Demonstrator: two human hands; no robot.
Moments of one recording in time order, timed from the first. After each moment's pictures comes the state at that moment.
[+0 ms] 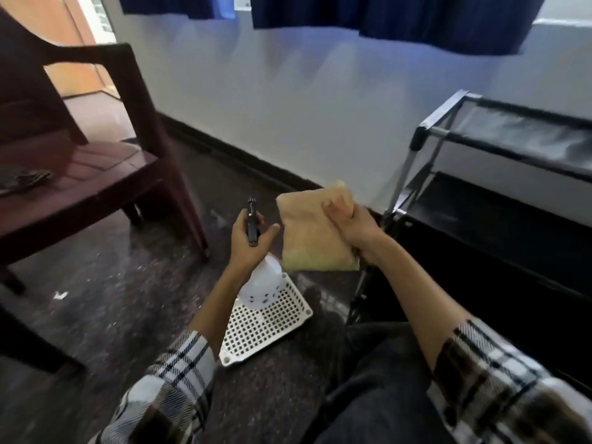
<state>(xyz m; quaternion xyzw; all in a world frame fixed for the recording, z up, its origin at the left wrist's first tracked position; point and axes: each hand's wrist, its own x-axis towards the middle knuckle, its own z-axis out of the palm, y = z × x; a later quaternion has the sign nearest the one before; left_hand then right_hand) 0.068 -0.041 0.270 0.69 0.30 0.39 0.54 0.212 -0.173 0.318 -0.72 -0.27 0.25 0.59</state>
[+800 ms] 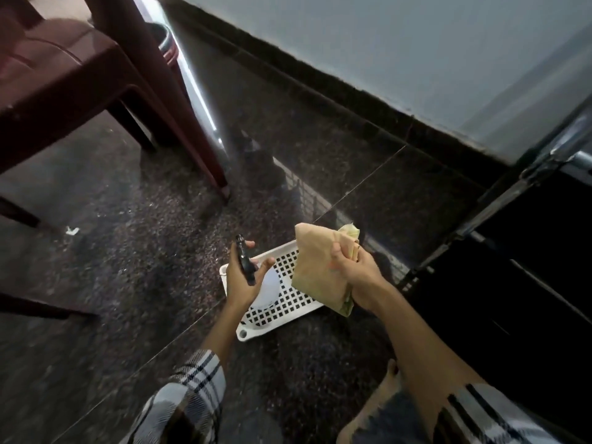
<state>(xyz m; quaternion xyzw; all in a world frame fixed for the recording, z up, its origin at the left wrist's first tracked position) 0.035 0.030 0.019 0.67 0.48 0.32 0.47 0.205 -0.095 0.077 -0.67 -0.08 0.46 0.58</state>
